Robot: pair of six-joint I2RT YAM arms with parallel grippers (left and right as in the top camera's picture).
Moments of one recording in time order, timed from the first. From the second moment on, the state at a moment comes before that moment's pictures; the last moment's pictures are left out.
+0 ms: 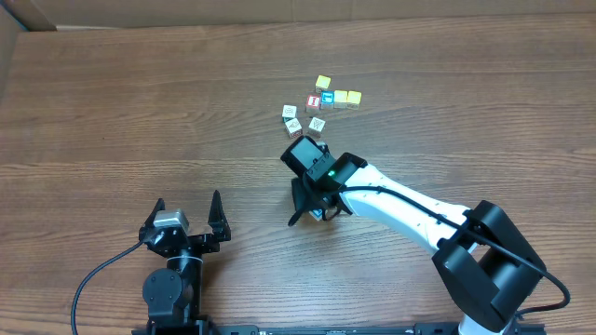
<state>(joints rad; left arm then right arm) 0.05 0.02 0.01 -0.08 -0.02 -0.15 0.81 1.89 1.29 -0.65 -0.01 0.64</state>
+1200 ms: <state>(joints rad) 0.05 0.02 0.01 -0.08 -0.02 -0.15 0.81 1.89 1.33 -0.66 0.08 0.60</state>
